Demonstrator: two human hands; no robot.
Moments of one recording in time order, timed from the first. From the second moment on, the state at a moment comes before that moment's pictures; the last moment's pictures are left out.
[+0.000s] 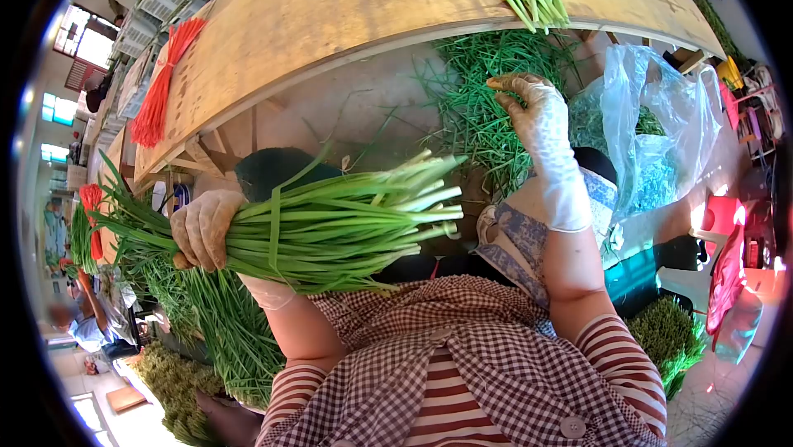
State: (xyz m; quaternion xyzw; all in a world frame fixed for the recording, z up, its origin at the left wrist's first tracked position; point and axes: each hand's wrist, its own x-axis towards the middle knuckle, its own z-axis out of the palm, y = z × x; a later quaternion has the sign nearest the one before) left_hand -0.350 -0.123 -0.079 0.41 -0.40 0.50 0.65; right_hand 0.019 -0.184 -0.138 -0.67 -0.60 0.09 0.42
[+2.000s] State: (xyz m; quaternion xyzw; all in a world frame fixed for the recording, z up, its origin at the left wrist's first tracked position) left_hand -0.361 -0.141 -0.114 0.14 0.14 0.76 0.62; right_hand 0.003 -0.181 -0.149 -0.47 -0.35 0.54 0.60
